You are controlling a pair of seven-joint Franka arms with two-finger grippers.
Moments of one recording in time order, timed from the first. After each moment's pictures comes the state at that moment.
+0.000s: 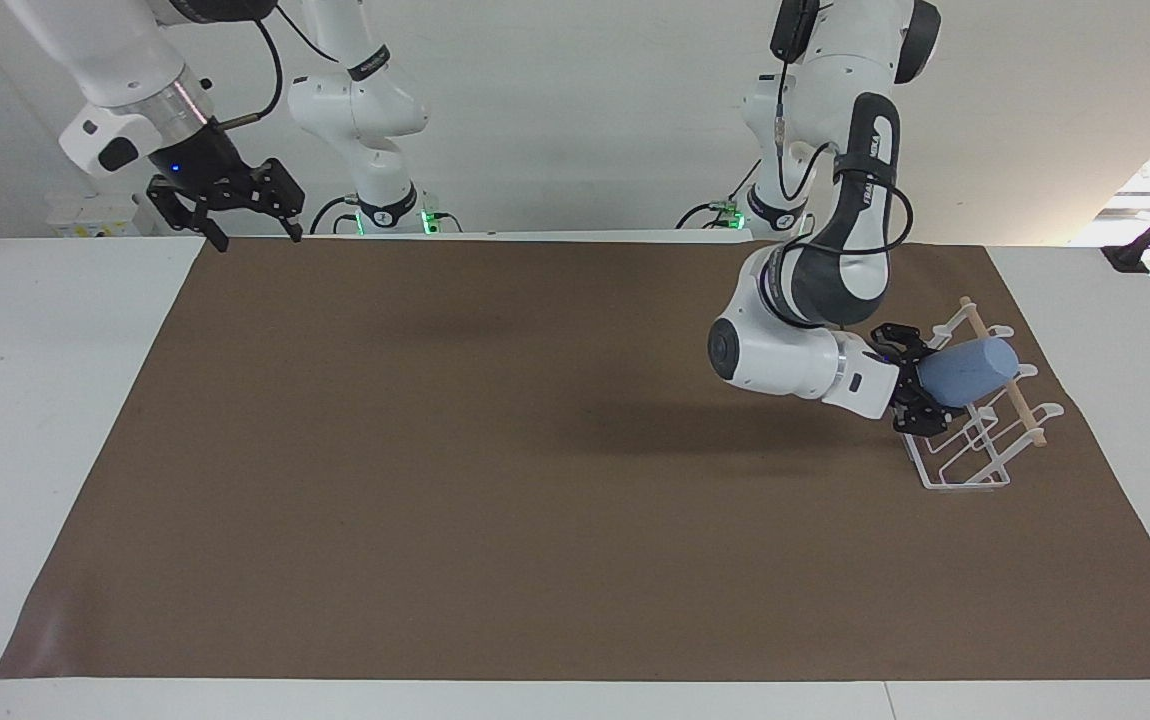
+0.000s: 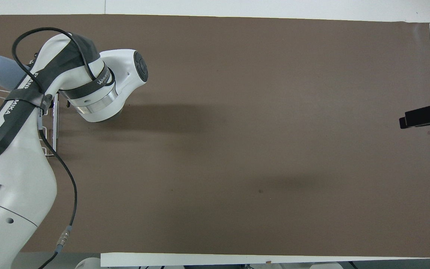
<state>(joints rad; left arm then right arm) -0.44 0.47 0.00 -1.64 1.17 1.40 -2.08 -0.02 -0.11 -0.03 -1.65 0.00 1.49 -0.09</state>
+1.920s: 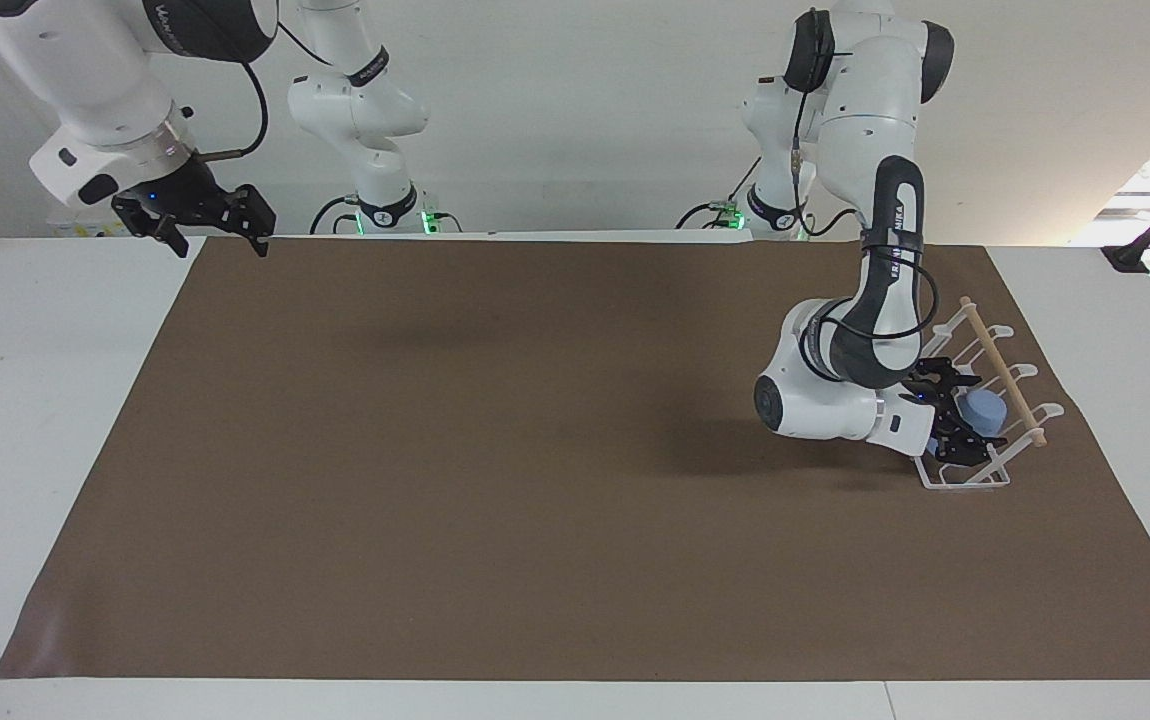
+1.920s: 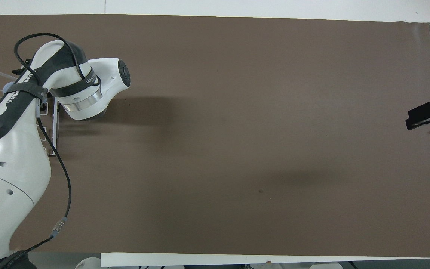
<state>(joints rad) -0.35 0.52 0.00 -1.70 1.23 1.48 -2.18 -0.04 -0.03 -0.03 -1.58 -0.06 1.39 -0.09</state>
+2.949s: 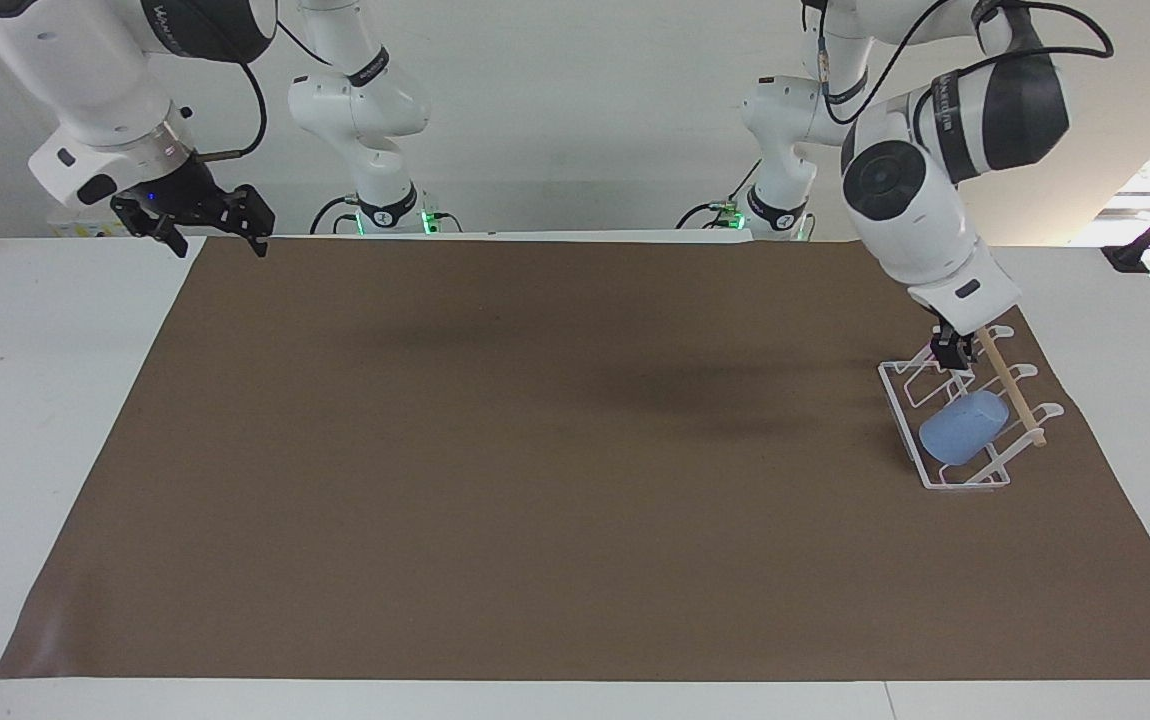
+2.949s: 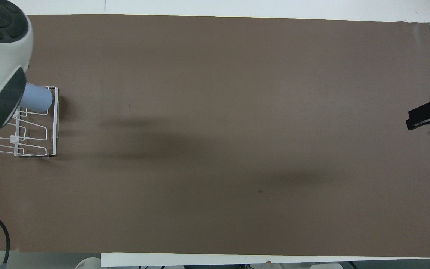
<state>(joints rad) -0.29 0.10 0.00 -1.63 0.57 1.54 -1.14 -0.04 -0.03 -0.03 -1.59 -0.06 1.39 -0.09</state>
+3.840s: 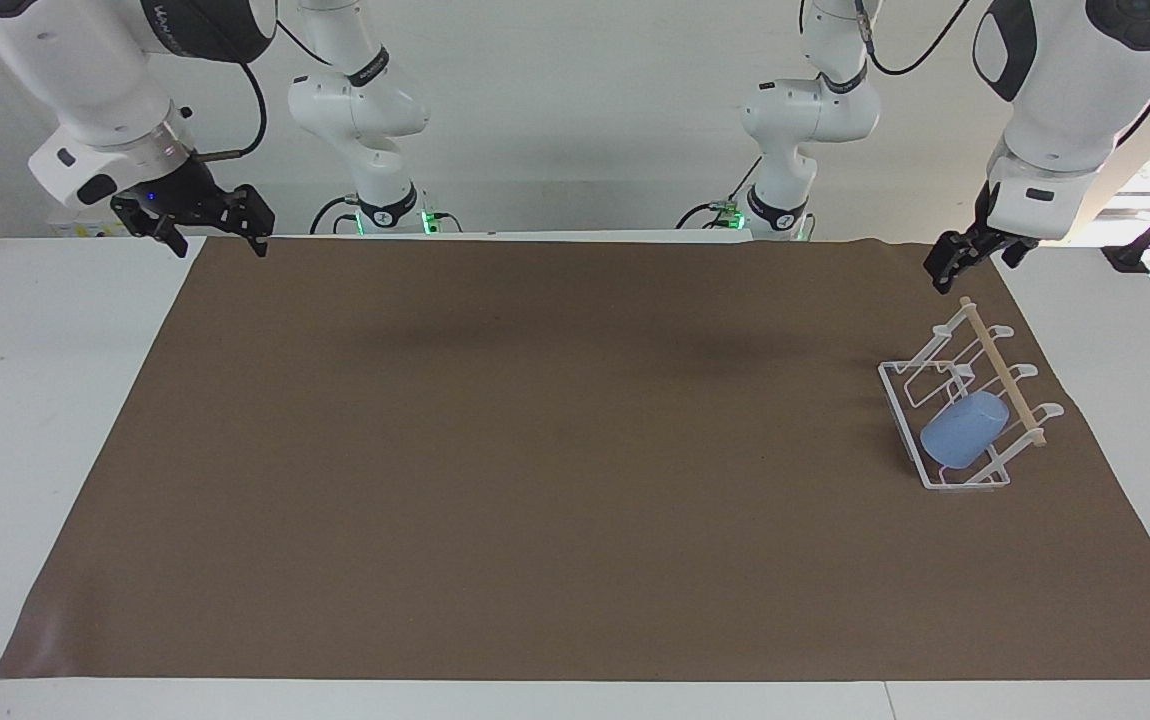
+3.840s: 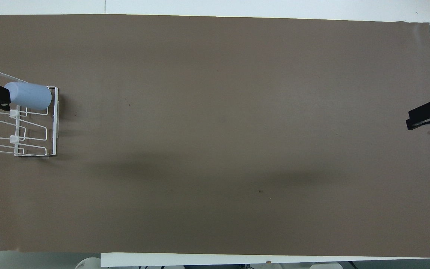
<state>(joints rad) -0.12 -0.05 0.00 -1.63 0.13 1.51 -0.19 -0.04 -0.03 -0.03 -1.59 -0.06 1.39 -0.09</state>
